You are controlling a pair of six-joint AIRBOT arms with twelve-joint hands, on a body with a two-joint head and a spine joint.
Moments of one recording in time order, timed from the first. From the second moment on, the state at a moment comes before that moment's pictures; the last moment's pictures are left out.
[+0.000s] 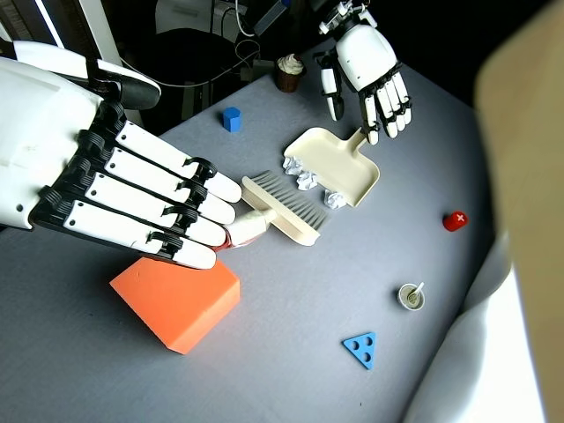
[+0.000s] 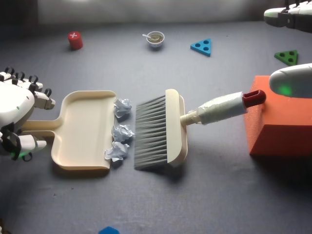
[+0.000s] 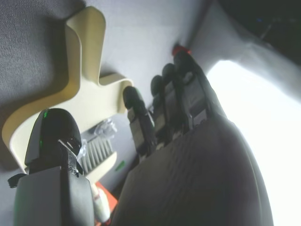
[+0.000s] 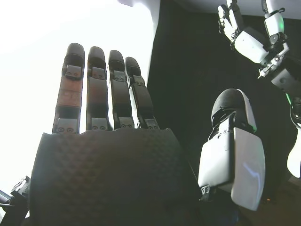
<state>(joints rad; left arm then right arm) 0.93 -0.87 0.92 -0.92 -0.76 1.78 -0.03 -0.50 0.64 -2.58 -0.22 1.73</state>
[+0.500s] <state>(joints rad) 0.97 -0.94 0.99 -0.90 -0.77 1.76 -0.03 -0.50 0.64 -2.58 -0.22 1.73</state>
